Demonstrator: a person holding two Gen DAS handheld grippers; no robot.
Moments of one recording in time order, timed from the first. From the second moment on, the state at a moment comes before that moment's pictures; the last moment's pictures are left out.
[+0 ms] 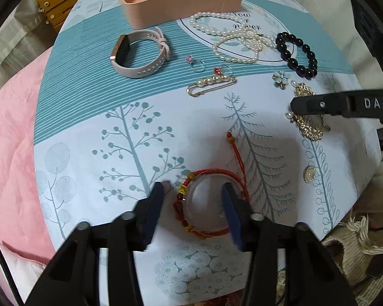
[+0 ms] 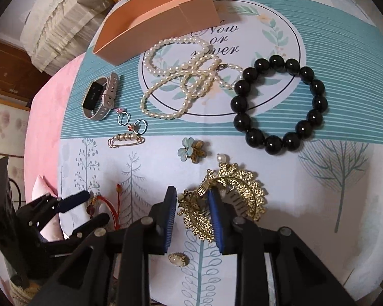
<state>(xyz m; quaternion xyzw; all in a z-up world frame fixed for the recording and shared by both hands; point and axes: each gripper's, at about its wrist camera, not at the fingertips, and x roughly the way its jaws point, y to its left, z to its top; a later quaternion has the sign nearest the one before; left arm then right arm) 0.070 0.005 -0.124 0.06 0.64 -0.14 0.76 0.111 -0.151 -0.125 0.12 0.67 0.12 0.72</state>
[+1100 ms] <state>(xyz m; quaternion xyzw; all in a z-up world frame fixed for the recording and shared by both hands) 0.124 0.038 -0.023 -0.04 0.55 -0.13 0.82 0.124 -0.140 -0.017 0.11 0.53 0.18 0.82</state>
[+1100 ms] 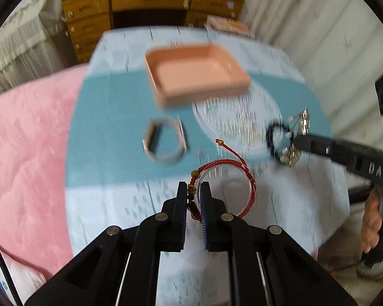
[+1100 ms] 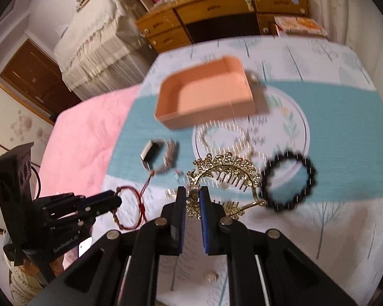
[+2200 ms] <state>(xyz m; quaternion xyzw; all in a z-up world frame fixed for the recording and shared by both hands) 0.278 0.008 -0.076 -0.05 0.50 -0.04 0.86 0.272 -0.136 -0.079 0.21 0.51 0.20 0.81</state>
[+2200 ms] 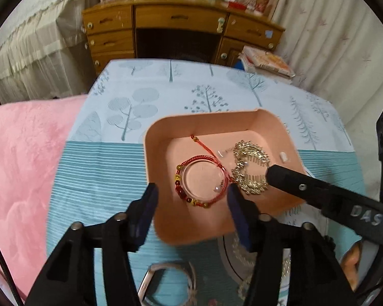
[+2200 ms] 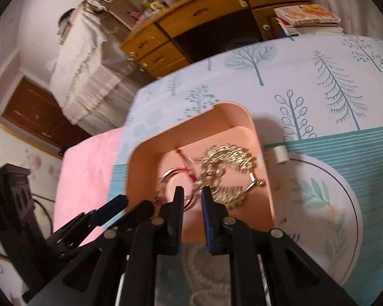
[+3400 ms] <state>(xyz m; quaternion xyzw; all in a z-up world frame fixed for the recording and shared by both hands) 0.047 0.013 -0.005 -0.07 0.42 -0.11 0.90 0.017 -0.176 0.007 0.05 0.39 0.16 0.90</state>
